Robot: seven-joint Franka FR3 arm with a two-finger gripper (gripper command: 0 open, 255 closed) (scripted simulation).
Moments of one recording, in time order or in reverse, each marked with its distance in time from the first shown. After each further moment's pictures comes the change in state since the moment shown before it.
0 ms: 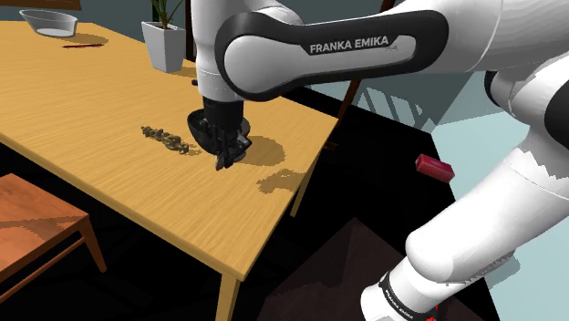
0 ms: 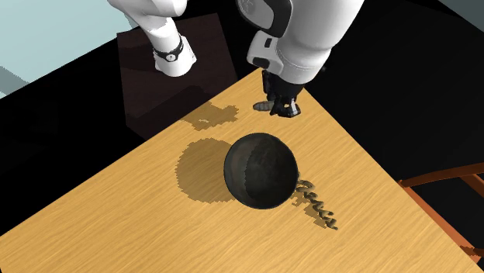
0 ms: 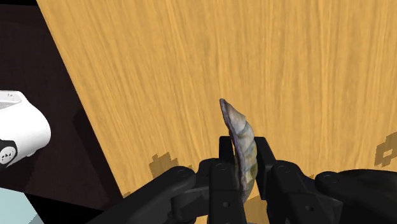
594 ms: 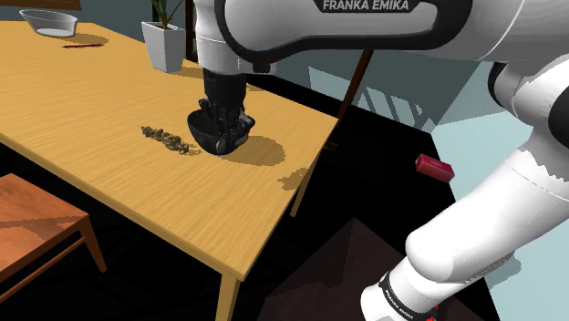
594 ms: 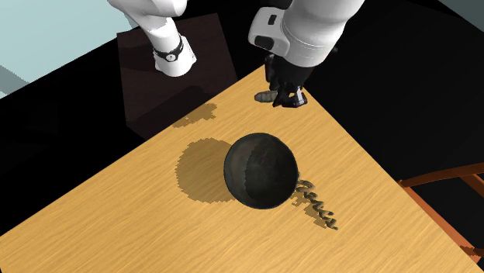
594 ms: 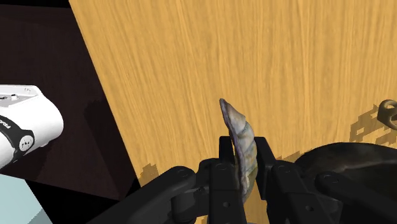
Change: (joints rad) arm -0.002 -0.016 -0.003 0.112 0.016 -0.119 -0.019
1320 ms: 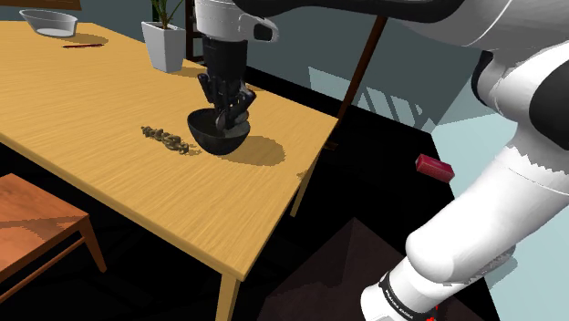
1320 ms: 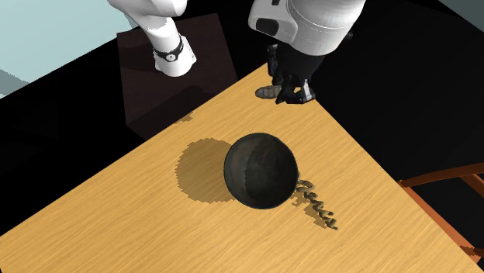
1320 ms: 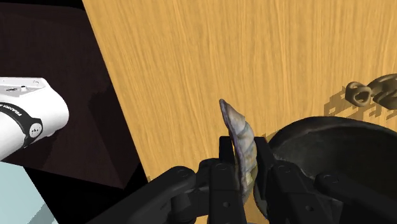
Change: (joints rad) arm 0.009 0.077 0.009 0.171 -0.060 -0.130 0.012
